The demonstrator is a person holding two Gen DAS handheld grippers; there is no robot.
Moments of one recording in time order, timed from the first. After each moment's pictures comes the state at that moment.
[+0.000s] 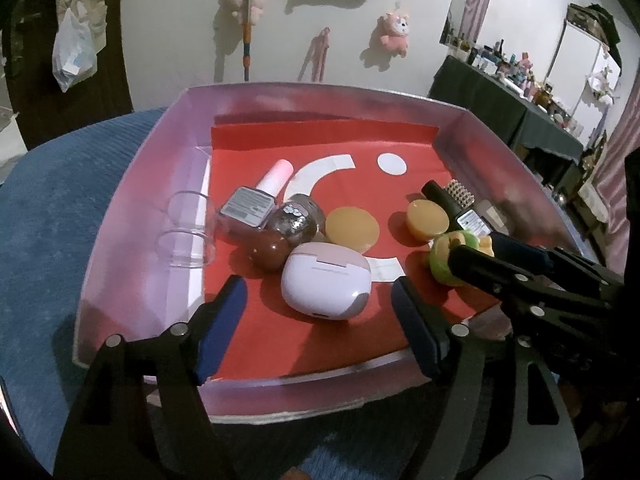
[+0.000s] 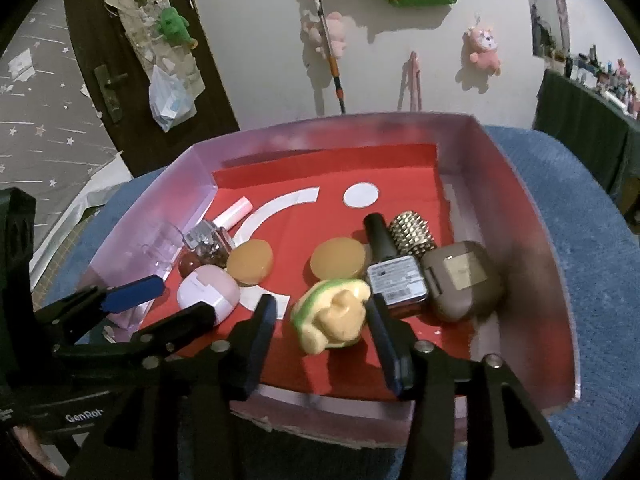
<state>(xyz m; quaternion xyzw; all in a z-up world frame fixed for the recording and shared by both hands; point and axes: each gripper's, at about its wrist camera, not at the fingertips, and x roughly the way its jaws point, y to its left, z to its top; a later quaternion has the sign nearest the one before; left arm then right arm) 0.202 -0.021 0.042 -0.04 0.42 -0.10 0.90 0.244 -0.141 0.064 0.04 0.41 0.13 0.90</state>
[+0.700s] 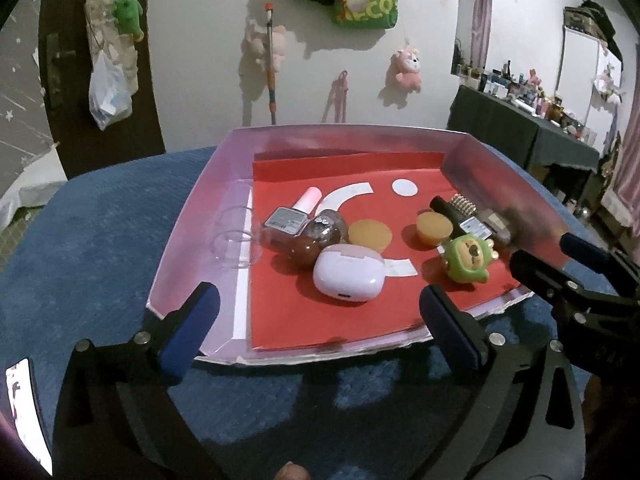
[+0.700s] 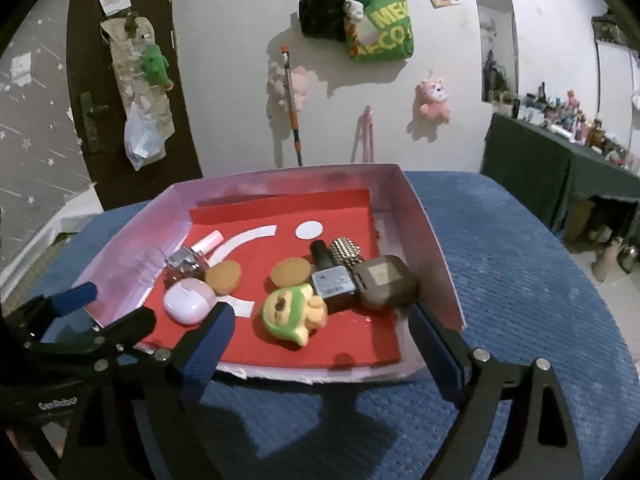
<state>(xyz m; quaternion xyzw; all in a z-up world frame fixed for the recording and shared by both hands) 0.151 -0.018 0.053 0.00 0.34 -0.05 0.94 0.184 -0.157 0.085 0.02 0.32 0.04 0.95</state>
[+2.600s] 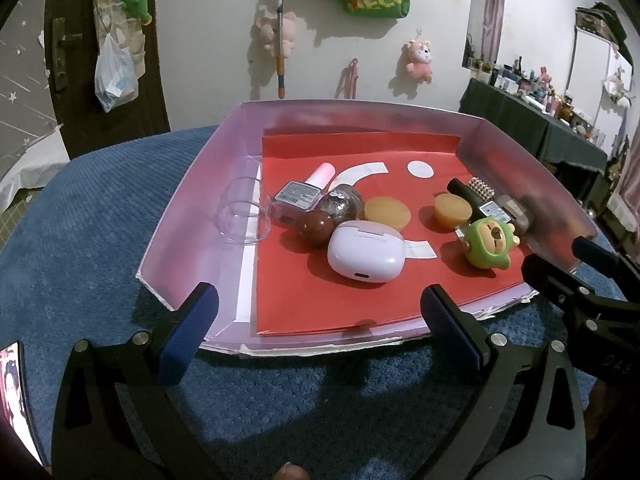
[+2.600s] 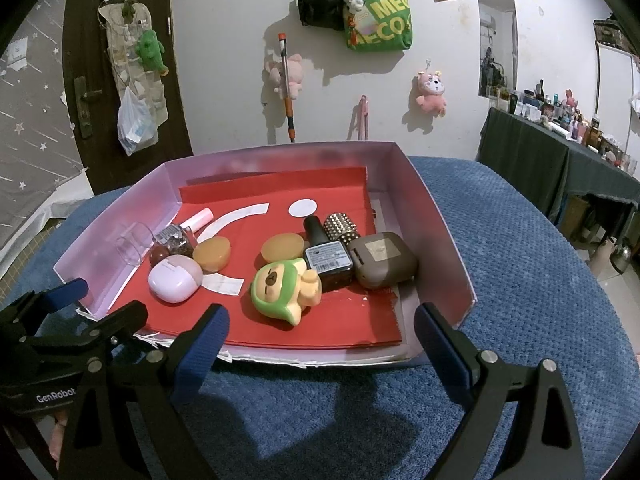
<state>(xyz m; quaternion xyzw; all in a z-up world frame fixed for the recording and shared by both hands) 0.156 -0.015 0.032 -0.01 0.36 -0.04 0.93 0.186 -0.155 0.067 0.01 0.34 0.03 0.94</state>
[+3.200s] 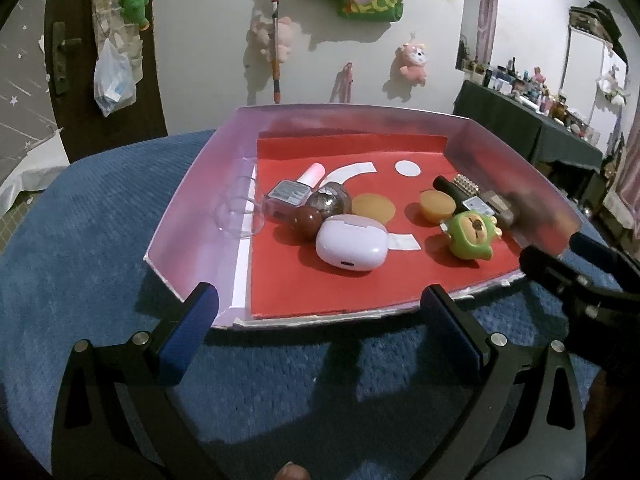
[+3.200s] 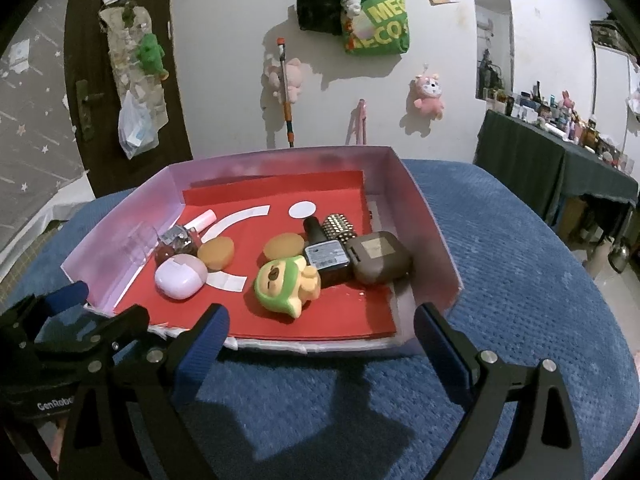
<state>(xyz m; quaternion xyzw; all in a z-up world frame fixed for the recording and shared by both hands) 0.137 -0.016 0.040 -0.01 0.35 -0.05 0.93 0.175 -0.159 0.075 0.02 0.33 0.03 0.94</state>
